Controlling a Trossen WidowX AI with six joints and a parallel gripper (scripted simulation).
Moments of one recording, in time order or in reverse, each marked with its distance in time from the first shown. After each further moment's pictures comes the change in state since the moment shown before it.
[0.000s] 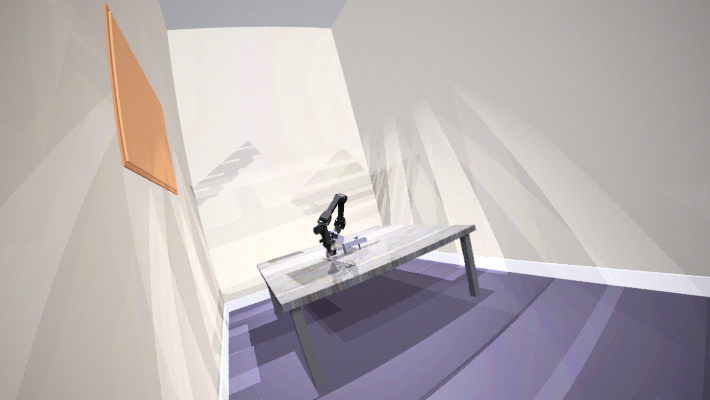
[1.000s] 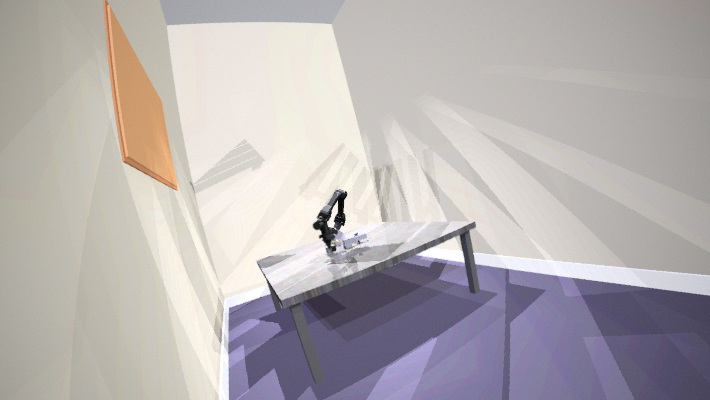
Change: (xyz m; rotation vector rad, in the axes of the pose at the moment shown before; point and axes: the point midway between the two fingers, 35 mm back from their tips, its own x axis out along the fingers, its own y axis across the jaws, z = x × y) arm -0.005 0.000 0.001 0.000 0.000 0.000
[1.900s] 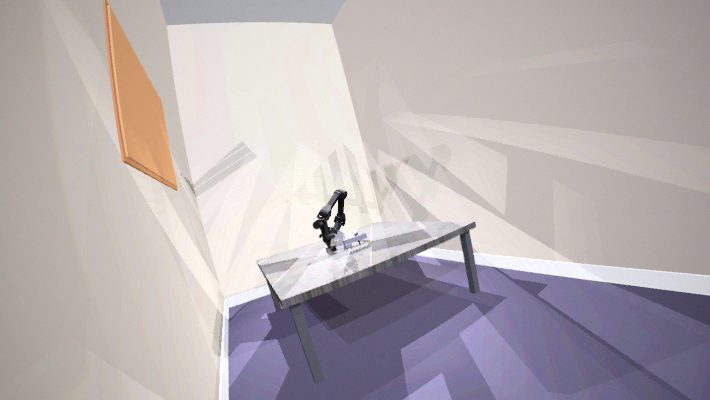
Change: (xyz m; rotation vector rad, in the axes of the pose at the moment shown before) arm -0.005 -0.001 0.000 0.000 0.000 0.000
